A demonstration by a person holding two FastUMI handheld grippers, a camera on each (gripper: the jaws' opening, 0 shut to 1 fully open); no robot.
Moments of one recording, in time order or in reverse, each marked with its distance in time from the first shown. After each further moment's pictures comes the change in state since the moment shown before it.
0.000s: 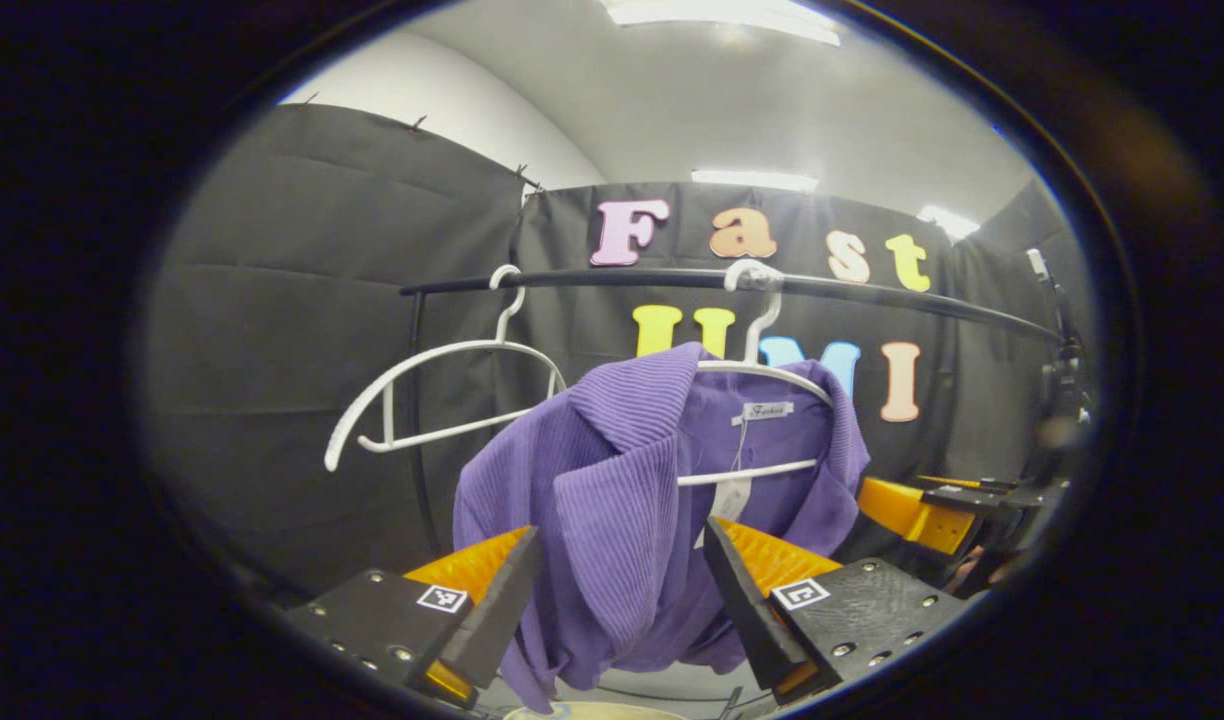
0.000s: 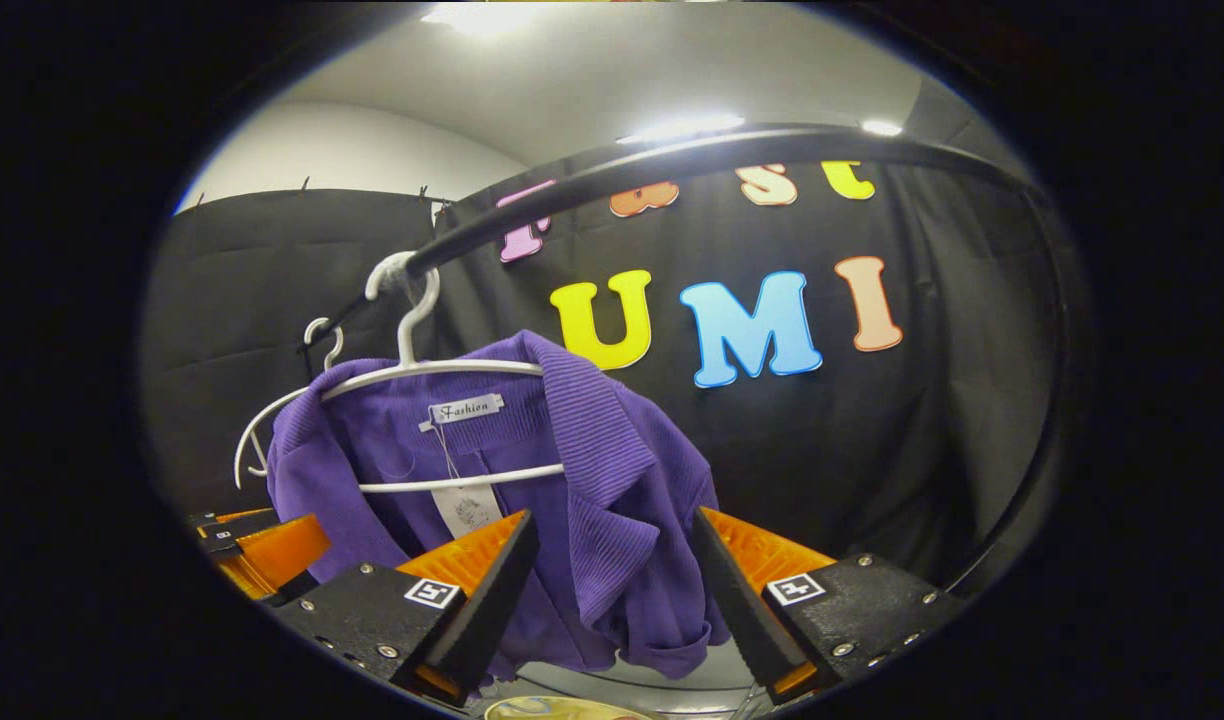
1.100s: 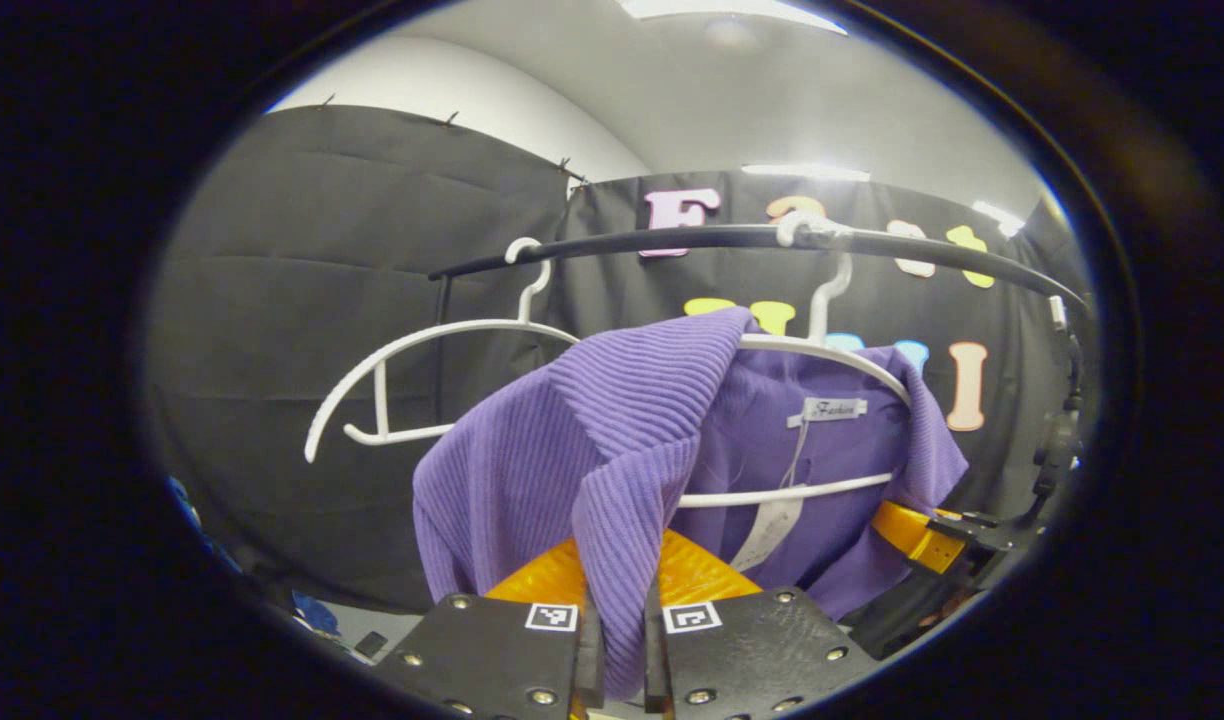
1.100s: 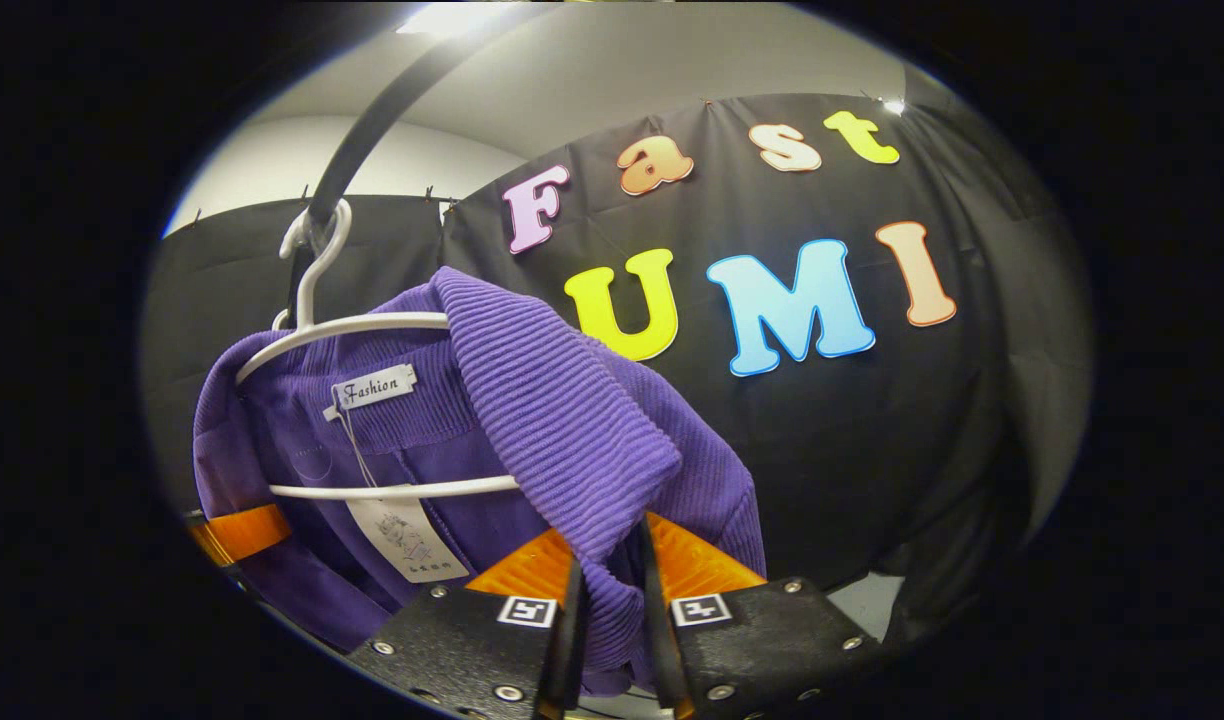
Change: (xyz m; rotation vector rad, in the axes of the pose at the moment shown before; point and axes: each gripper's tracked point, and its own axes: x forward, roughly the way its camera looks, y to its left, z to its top) left arm 0.043 -0.001 -0.013 -0.012 -0.007 0.159; right arm 0.083 -0.012 -0.009 0.063 -0.023 0.107
